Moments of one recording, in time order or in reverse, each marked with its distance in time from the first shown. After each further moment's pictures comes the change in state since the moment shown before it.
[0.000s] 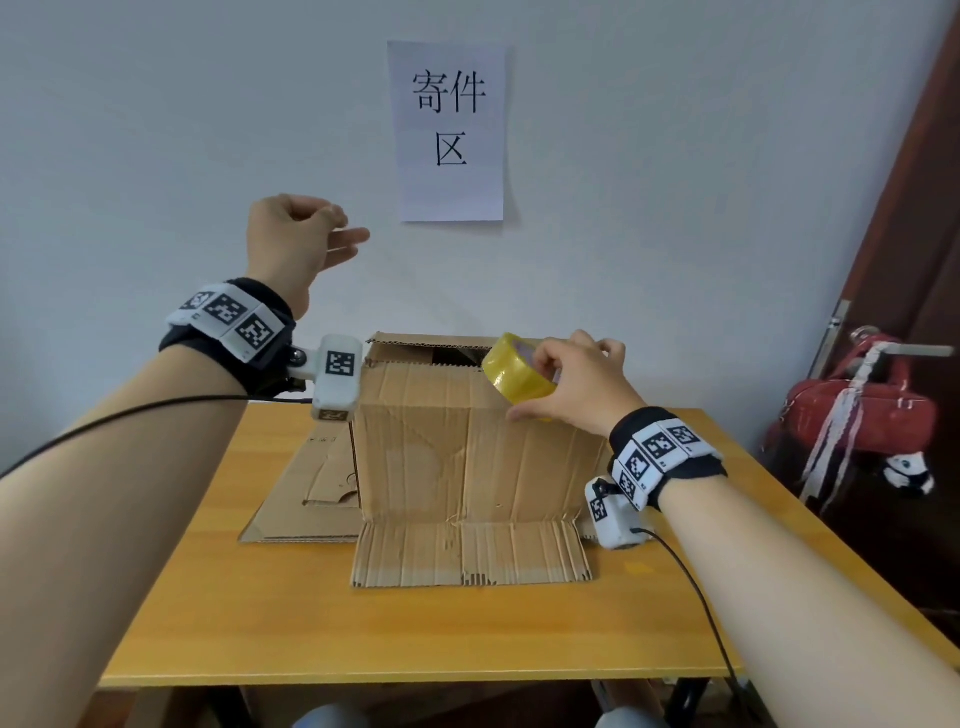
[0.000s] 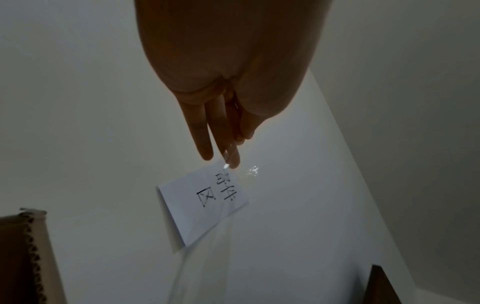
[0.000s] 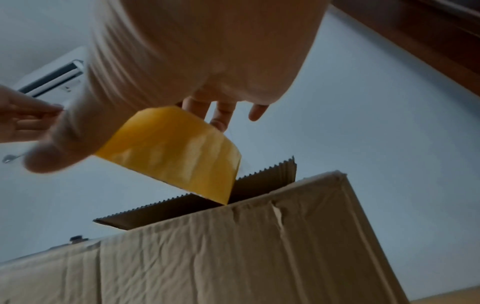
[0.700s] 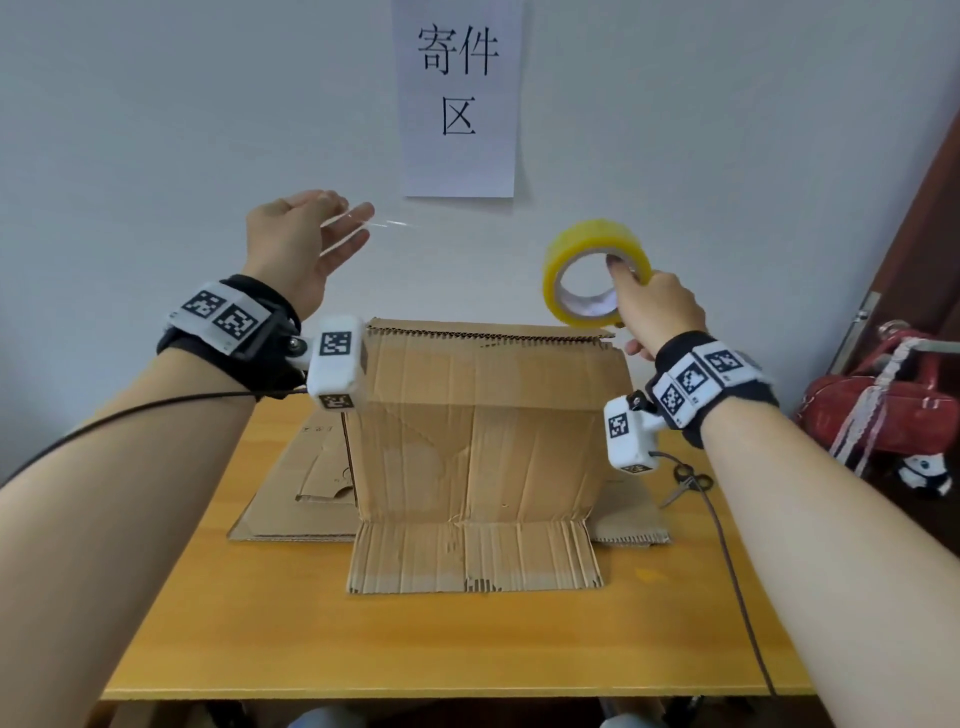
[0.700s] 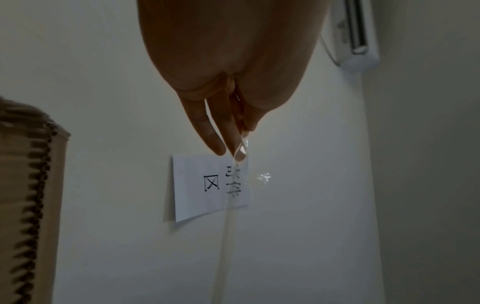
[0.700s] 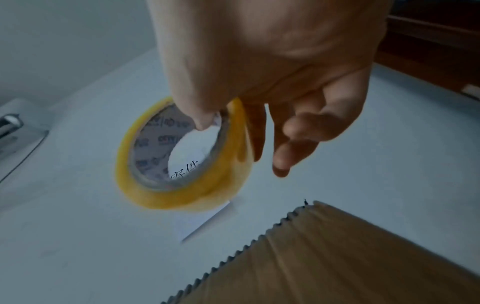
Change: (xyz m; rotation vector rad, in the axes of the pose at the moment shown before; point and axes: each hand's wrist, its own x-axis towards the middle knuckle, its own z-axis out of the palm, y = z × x) left_hand 0.025 -0.039 0.007 -0.395 -0.011 -0.175; right_hand 0.061 0.017 -0.039 0.232 0.221 0.602
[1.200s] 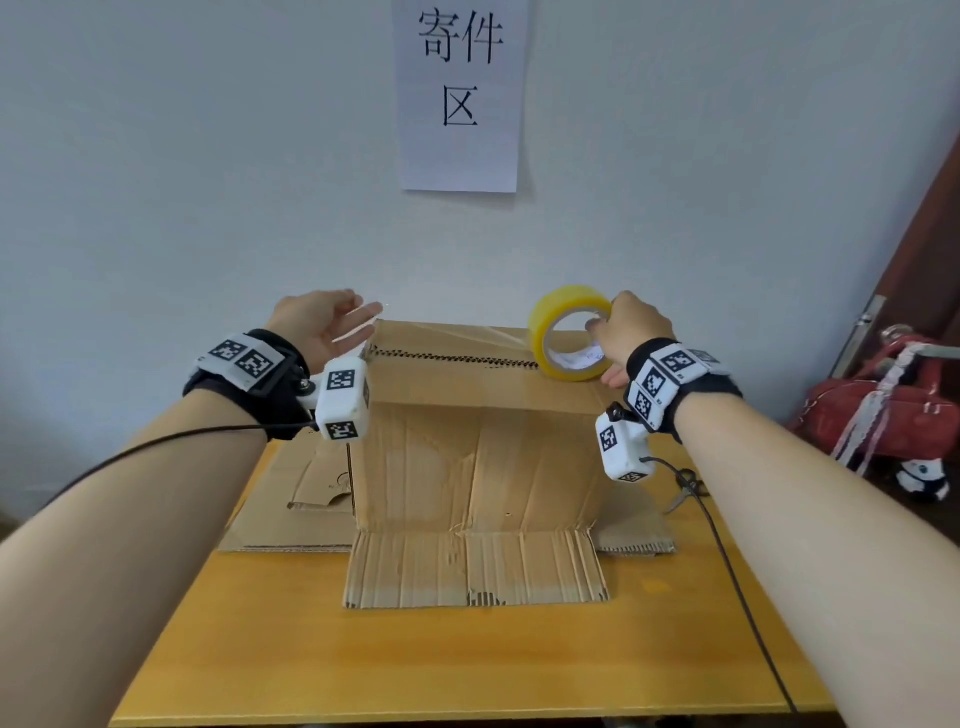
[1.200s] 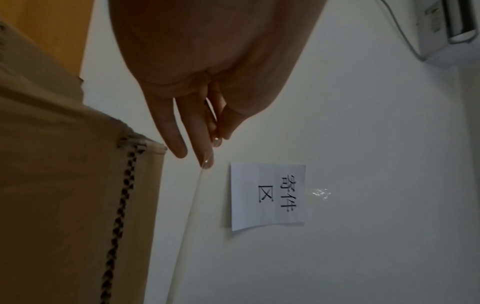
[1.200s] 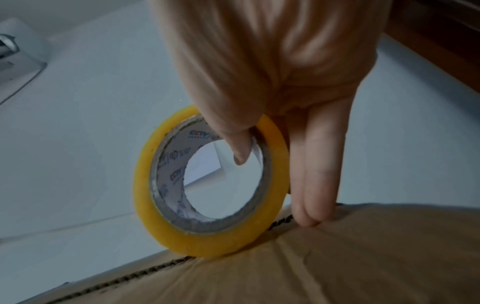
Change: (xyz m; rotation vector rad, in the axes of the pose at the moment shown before) left_hand 0.023 -0.069 -0.043 0.124 0.059 -0.438; right_hand 0.029 0.005 0.048 -0.303 -0.156 -0.029
